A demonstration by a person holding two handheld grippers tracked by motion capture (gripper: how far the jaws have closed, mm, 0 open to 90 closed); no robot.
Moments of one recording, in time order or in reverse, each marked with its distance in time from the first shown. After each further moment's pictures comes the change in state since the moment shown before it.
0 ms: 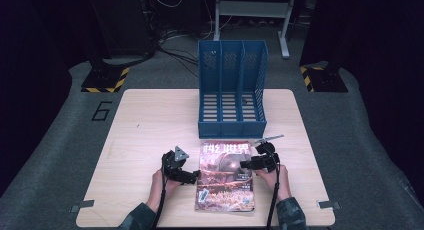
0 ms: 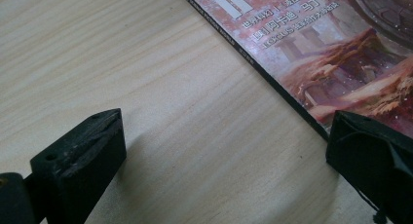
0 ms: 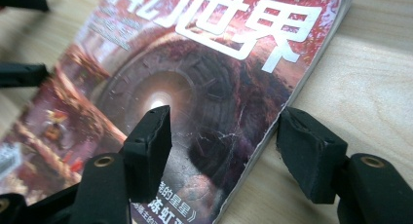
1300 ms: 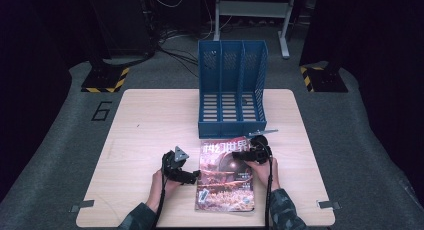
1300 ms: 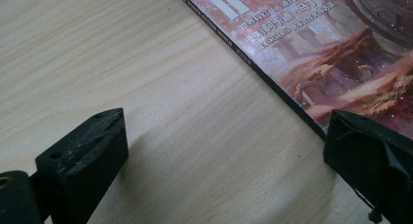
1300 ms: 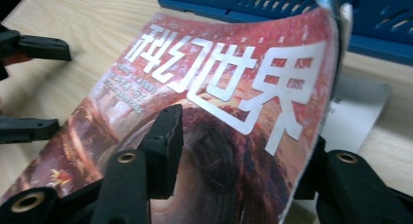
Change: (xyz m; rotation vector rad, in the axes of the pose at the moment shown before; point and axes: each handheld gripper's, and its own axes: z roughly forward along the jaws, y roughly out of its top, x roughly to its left) left arm 0.000 0.000 0.000 -0.009 -0.008 0.005; right arm 0.000 0.024 0.026 -0.120 0.067 -0.039
